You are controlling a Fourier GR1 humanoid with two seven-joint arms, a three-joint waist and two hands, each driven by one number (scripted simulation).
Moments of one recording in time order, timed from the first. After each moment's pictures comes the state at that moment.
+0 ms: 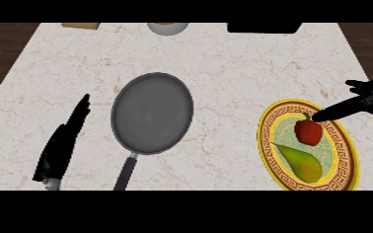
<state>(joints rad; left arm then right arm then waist) 0.03 0.45 -0.28 -1.56 0.06 0.28 0.10 -0.43 -0.83 0.32 -1.32 -0.29 -0.07 1.14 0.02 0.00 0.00</state>
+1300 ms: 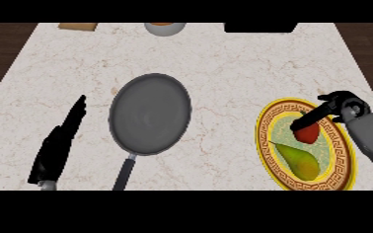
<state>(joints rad) 0.06 0.41 -0.21 -1.58 0.02 0.22 0.12 -0.50 -0.67 0.40 -1.06 -0.24 0.03 1.13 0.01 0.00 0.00</state>
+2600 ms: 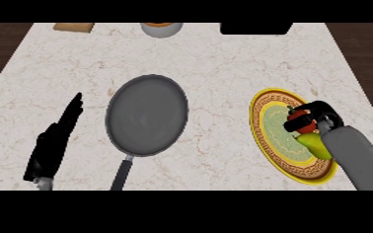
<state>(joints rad) 0.05 0.36 -0.12 -1.58 -0.03 0.14 0.14 -0.41 -0.51 0.34 -1.05 0.01 -0.05 1.02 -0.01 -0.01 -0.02</state>
